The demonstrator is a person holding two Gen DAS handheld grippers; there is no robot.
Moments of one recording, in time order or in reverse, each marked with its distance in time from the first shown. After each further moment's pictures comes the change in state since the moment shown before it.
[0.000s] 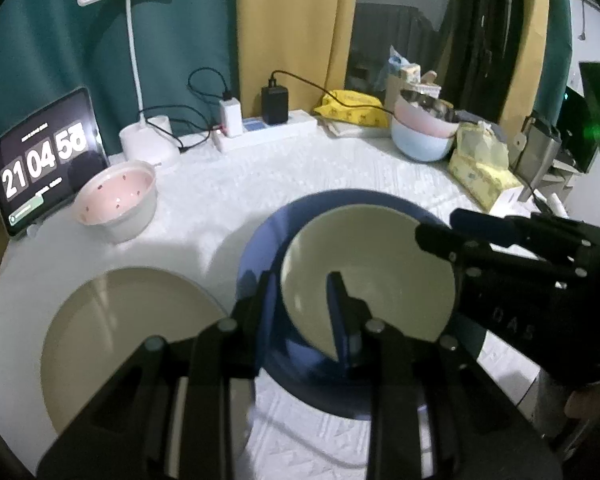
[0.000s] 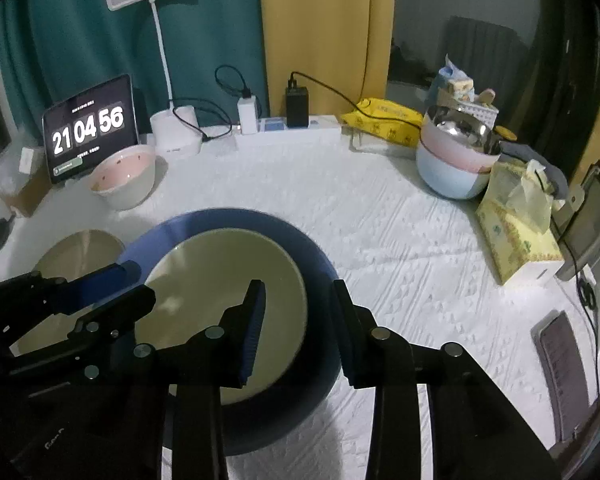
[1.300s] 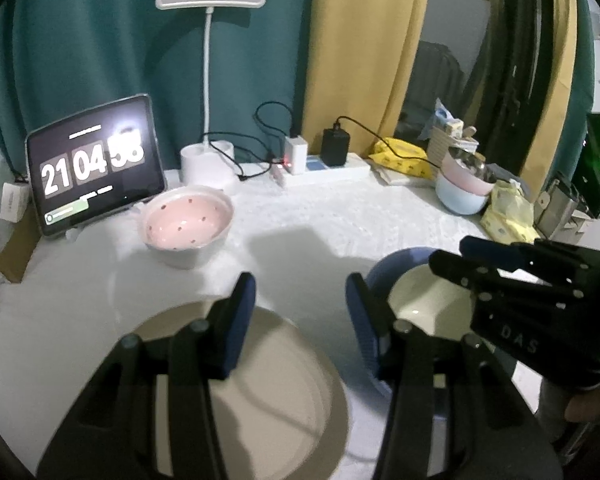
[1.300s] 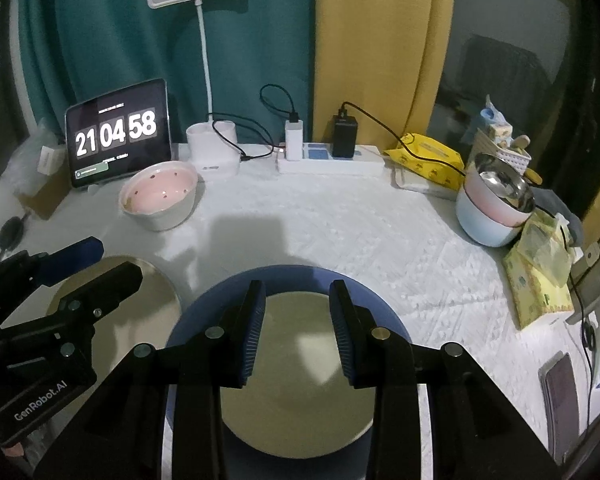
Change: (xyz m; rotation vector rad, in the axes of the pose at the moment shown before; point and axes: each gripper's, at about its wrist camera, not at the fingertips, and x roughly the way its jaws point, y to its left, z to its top) left arm -0.028 0.078 0.016 -0.111 -0.102 0.048; right arm 0.002 0.055 0.036 -0.091 -0.014 0.034
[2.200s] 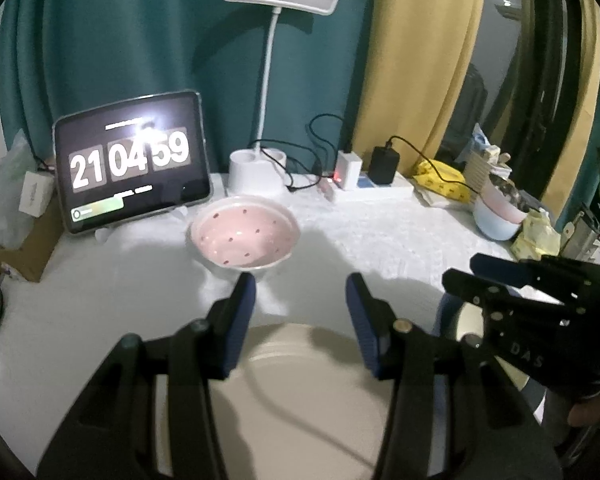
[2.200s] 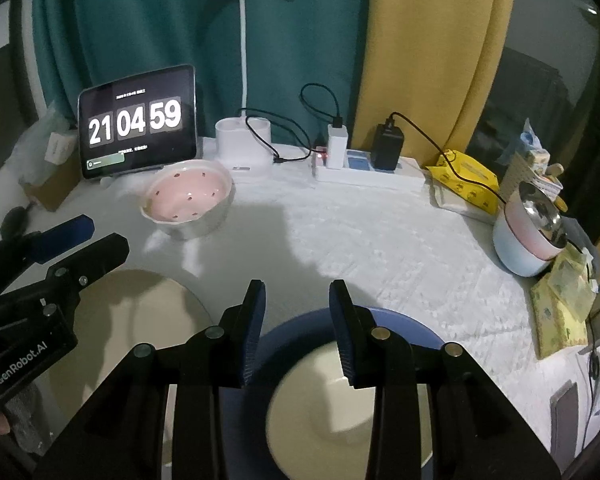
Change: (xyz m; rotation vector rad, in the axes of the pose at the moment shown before) left arm 0.005 0.062 0.011 -0.075 -0.027 0.053; right arm 0.029 0.046 0.026 -0.070 0.026 0.028
